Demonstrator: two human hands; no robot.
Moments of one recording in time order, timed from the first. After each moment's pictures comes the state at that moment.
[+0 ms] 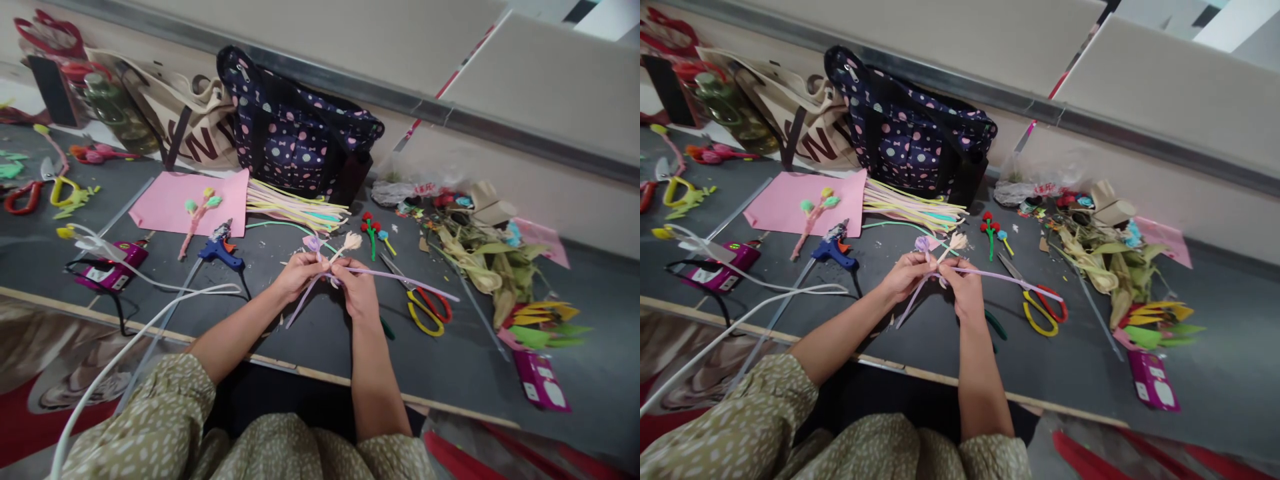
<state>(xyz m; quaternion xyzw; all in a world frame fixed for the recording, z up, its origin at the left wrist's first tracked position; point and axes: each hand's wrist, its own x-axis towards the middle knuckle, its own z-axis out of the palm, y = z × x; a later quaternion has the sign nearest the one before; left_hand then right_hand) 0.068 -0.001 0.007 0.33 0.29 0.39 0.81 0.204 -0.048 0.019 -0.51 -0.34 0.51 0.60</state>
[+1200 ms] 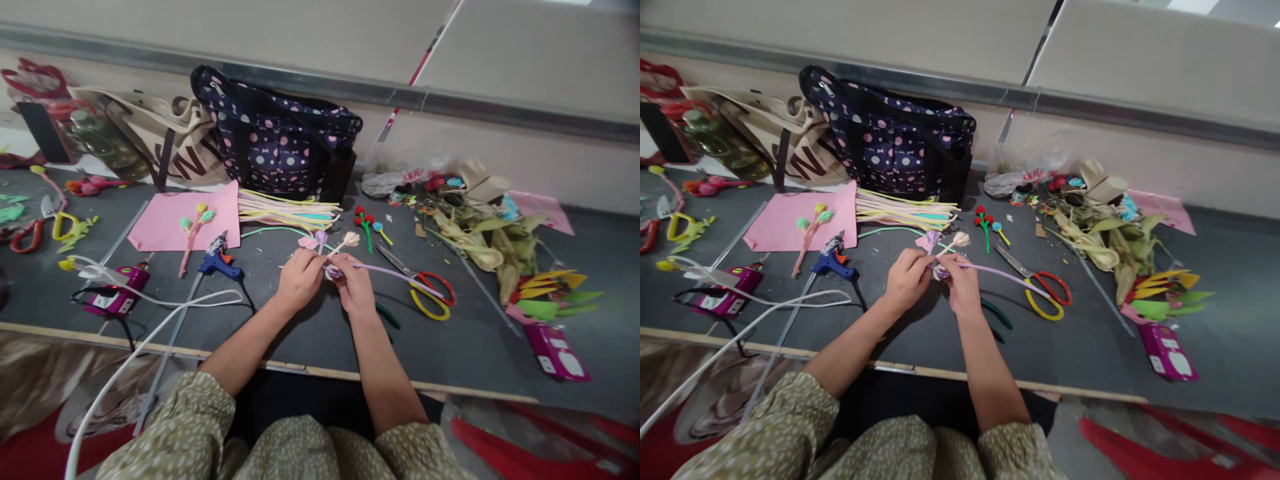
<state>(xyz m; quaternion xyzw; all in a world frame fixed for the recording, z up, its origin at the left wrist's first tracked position) 0.062 -0.008 0.007 0.84 0.32 0.44 0.03 0.190 -0.045 0.027 -0.48 -0.21 0.54 0.66</state>
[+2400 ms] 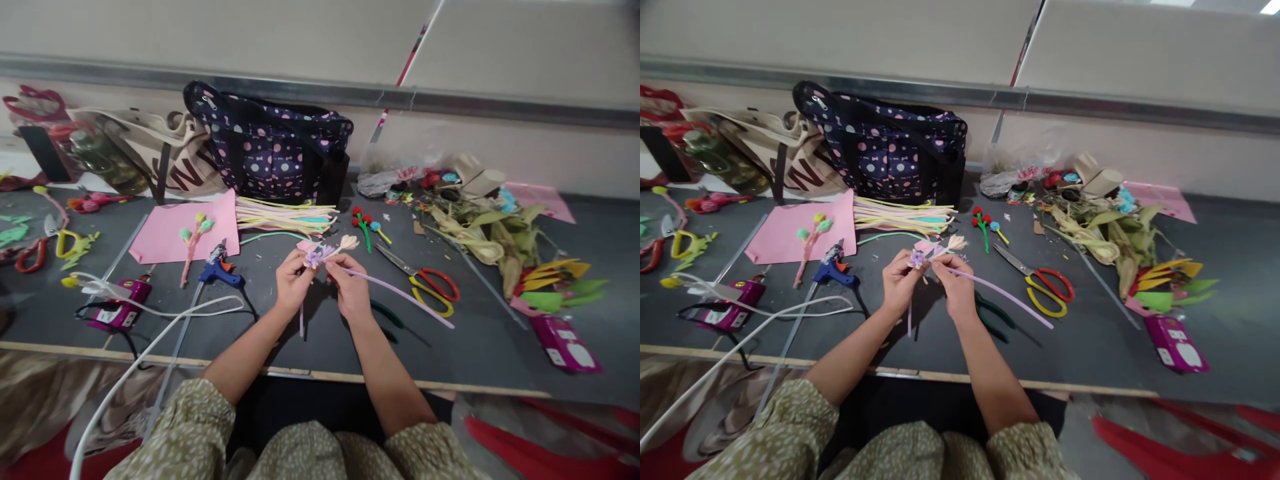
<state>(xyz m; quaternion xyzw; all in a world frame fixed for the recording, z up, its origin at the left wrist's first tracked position) 0.065 -0.008 0.012 0.62 0.33 0.57 0.42 0.180 -0.049 0.021 -0.48 -0.32 0.45 0.68</state>
